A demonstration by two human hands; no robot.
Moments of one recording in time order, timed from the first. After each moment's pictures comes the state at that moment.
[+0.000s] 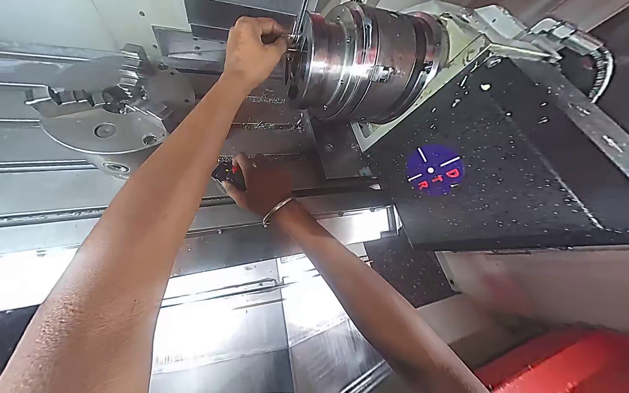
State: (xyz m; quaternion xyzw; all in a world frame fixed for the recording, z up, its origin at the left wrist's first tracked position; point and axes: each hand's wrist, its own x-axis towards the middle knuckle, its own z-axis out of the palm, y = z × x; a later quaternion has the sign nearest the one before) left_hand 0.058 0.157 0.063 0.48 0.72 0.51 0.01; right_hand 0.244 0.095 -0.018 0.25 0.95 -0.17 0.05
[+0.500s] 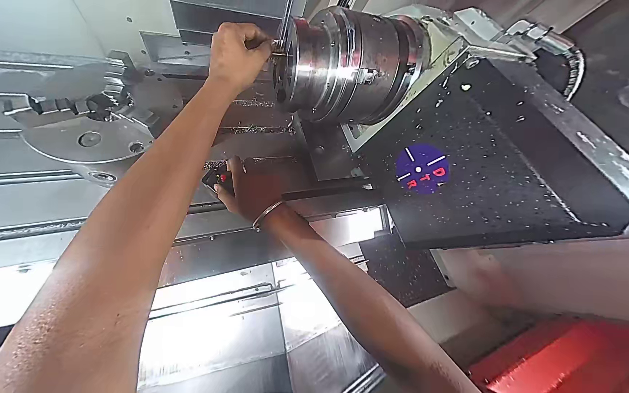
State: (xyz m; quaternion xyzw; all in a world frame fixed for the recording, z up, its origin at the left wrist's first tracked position) left_hand 0.057 0.157 0.062 0.48 0.72 0.50 0.00; right_hand 0.243 0.093 -0.020 0.26 0.95 -0.16 0.04
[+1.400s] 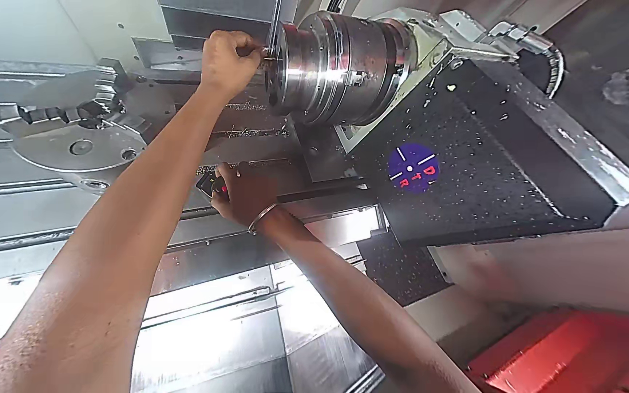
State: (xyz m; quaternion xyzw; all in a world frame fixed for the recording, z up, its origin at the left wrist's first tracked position) left_hand 0.059 0.156 0.063 0.48 0.73 0.49 0.00; right_hand 0.244 0.095 -0.016 0.24 0.95 -0.19 0.05
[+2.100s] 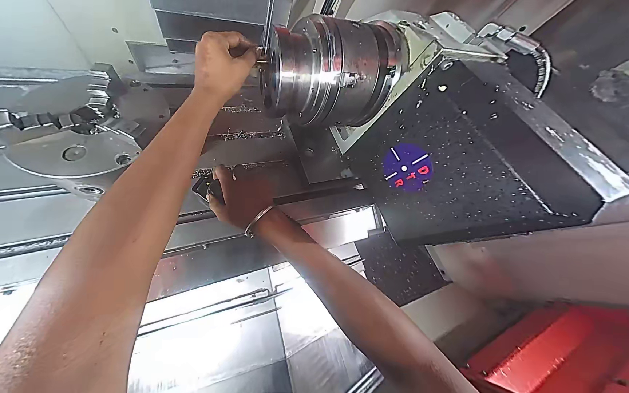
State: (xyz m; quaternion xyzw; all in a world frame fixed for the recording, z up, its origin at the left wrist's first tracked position) left_hand 0.063 0.155 0.067 0.48 0.73 0.49 -0.01; right_hand 0.245 0.094 -0.014 0.24 0.95 -0.18 0.05
